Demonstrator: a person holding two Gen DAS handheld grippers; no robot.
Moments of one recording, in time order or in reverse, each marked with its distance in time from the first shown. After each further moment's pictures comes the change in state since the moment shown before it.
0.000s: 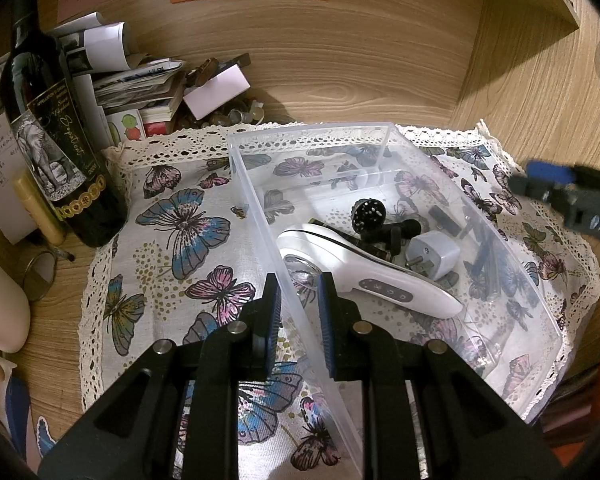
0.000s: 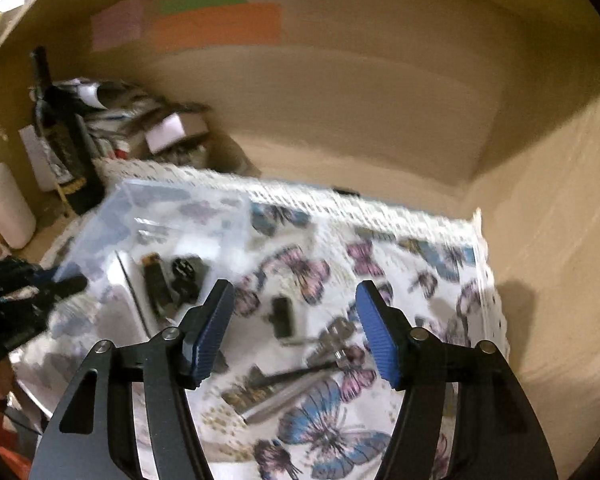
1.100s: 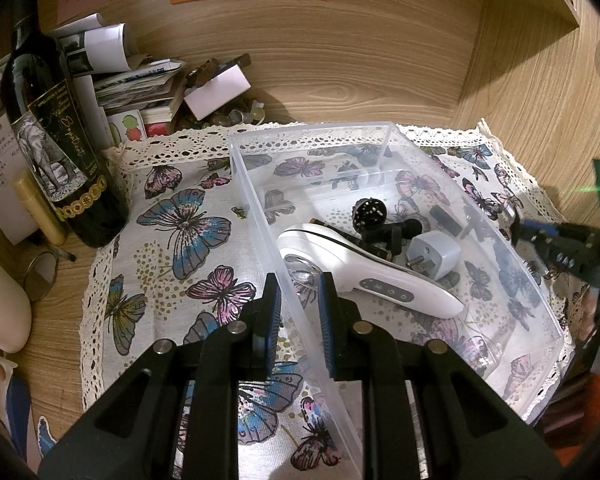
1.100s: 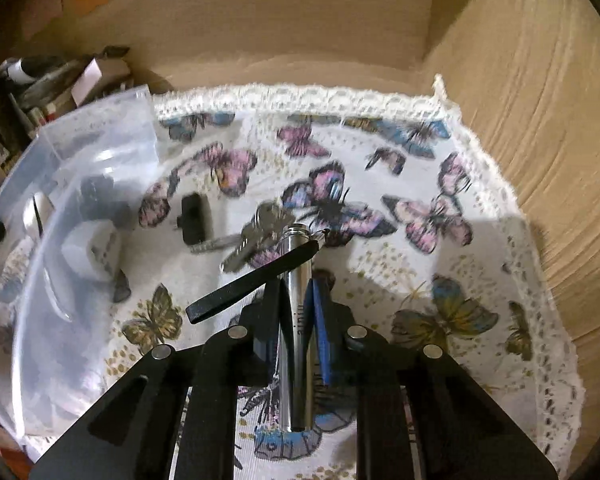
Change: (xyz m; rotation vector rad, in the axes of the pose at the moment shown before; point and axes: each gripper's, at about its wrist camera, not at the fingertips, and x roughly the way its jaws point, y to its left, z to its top) left arm 0.000 0.000 0.000 0.002 -0.001 0.001; right arm 0.031 -0.046 -0.061 0.162 0.088 -0.059
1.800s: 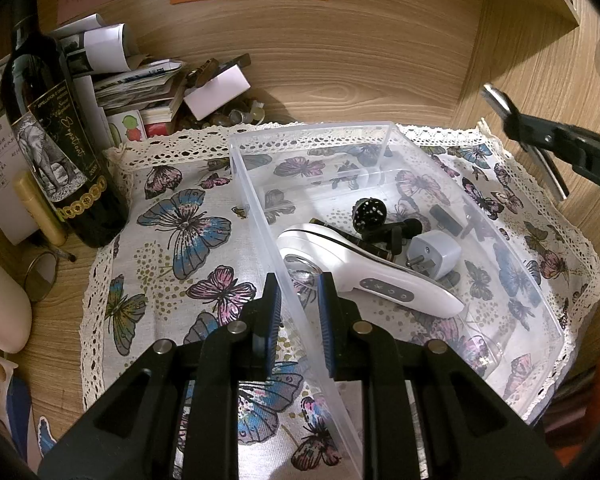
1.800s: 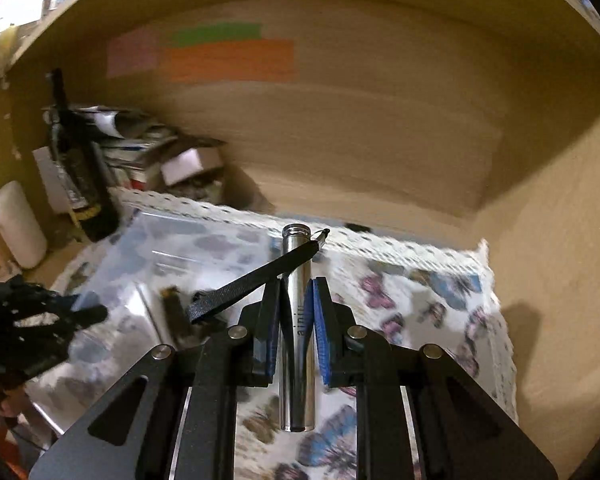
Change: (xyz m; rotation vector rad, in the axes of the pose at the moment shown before) left arm 0.000 0.000 0.000 0.002 -0.001 0.001; right arm -0.063 0.084 0.064 -0.199 -0.233 0.128
